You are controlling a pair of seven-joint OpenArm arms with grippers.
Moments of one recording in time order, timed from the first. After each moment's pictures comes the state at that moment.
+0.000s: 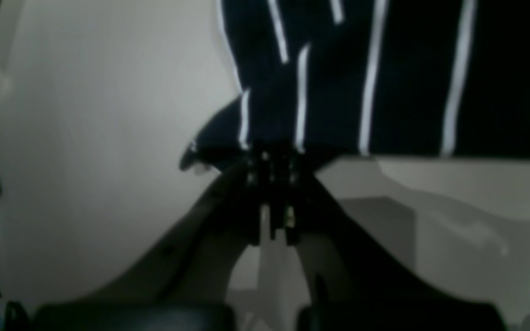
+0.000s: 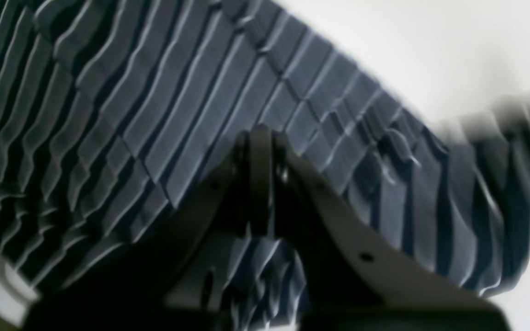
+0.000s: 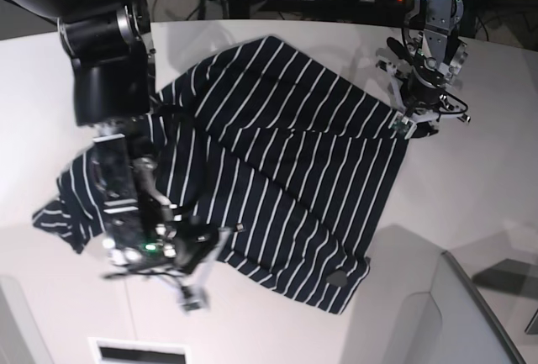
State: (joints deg) left arm 14.6 -15.2 -5.4 78.5 27.1 -14.9 21.3; right arm 23.5 -4.6 -8.1 75.1 1.3 8.9 -64.7
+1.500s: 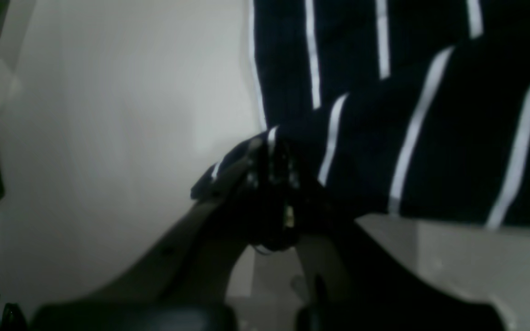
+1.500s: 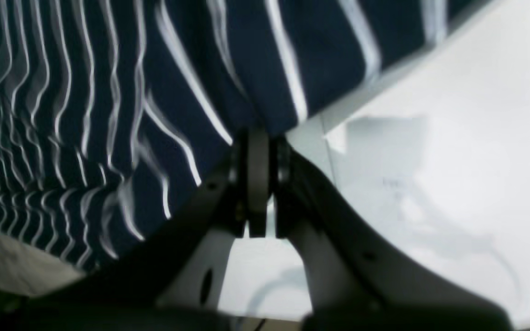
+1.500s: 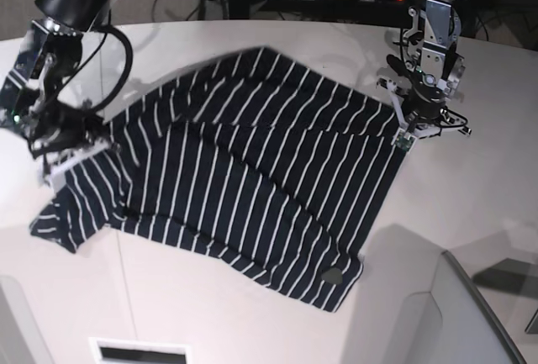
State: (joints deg) left arm 9.2 -14.8 -5.2 70.8 27.2 -13.4 18.5; right arm 2.6 -3.6 31.2 88.5 13.0 14.3 -70.9
